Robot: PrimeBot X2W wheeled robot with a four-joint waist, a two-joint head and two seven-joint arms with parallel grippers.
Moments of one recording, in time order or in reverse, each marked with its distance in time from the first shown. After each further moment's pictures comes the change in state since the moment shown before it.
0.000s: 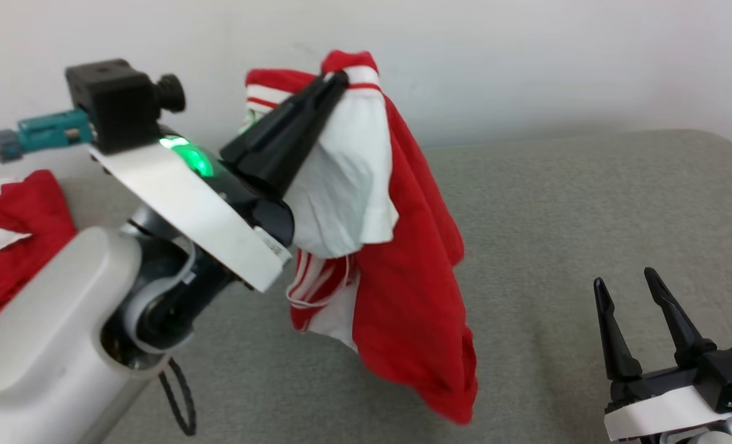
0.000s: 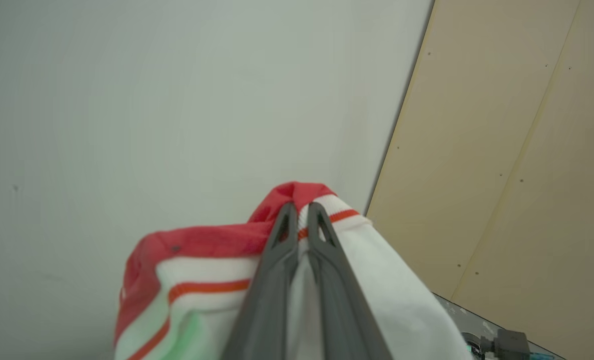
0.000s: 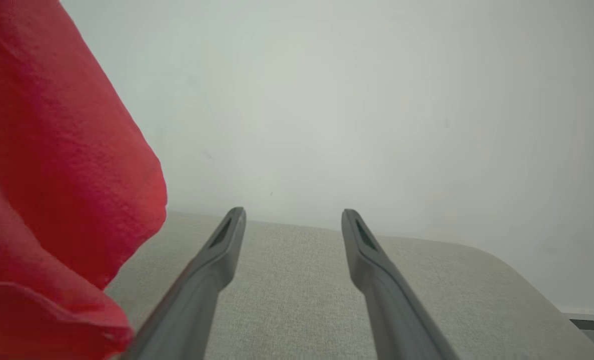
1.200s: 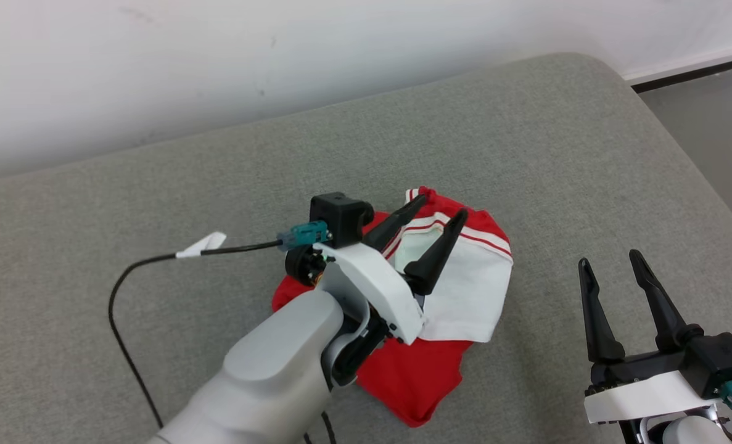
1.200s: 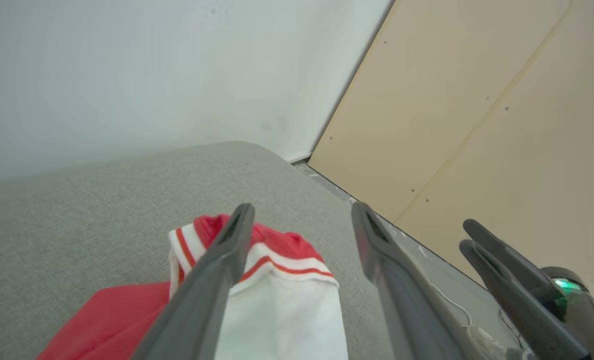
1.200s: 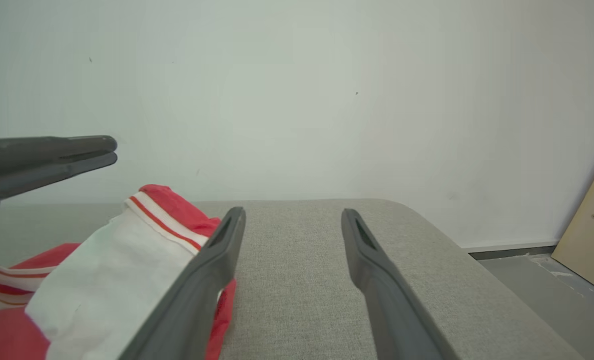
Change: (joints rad) left arm -0.021 -0.470 -0.296 0.827 0.180 -0.163 -0.317; right arm -0.043 0.071 -0.003 -0.001 0.002 0.000 -0.006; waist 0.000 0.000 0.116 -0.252
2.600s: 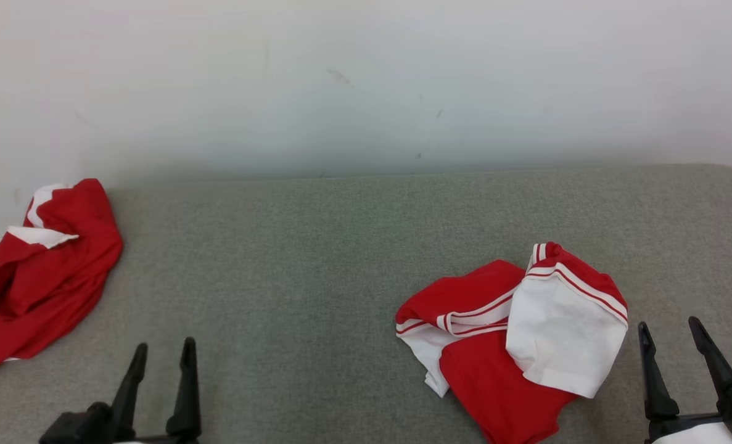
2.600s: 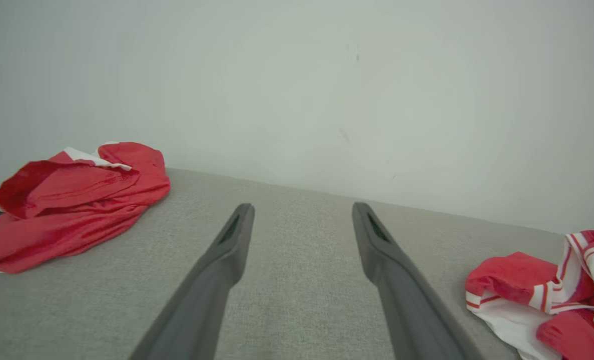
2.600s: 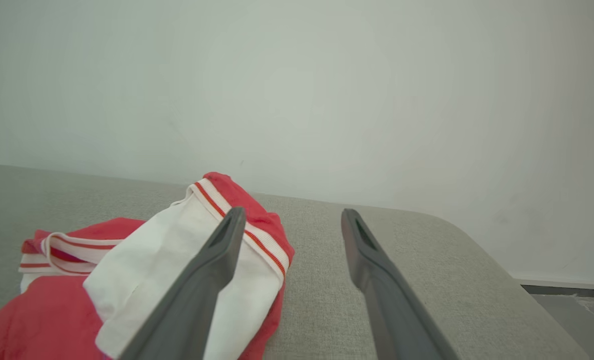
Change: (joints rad) left arm 0.858 0.056 0.893 -0.490 0.576 0.054 -0.045; right arm 0.121 -0.061 -0.137 0.080 -0.082 0.000 0.000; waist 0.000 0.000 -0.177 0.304
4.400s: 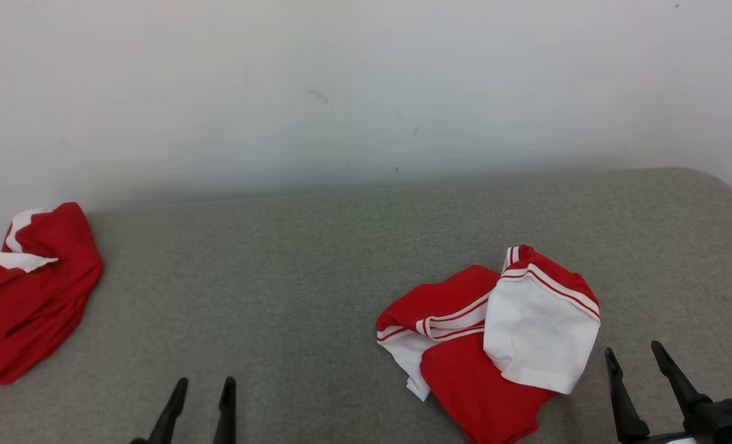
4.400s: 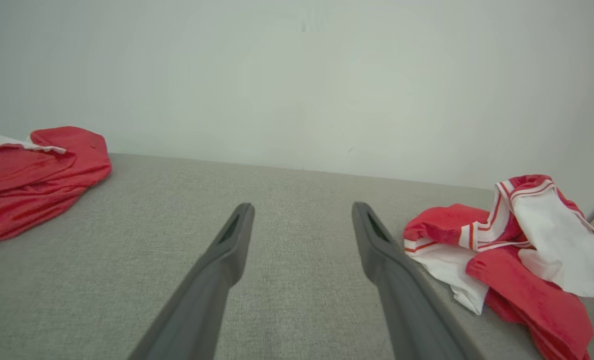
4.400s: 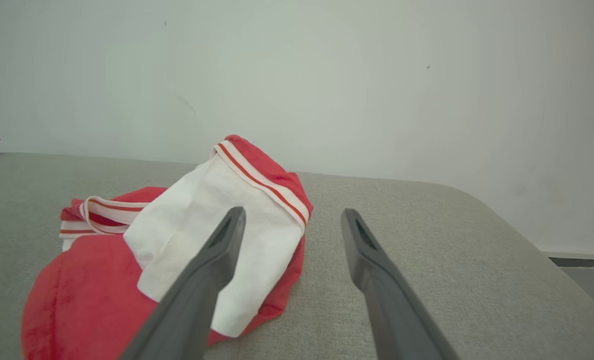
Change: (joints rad) left arm 0.138 -0.081 0.012 -0.054 0.118 -0.079 0.000; right arm 0.030 -0.009 0.101 0.062 0.063 0.000 0.000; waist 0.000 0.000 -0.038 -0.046
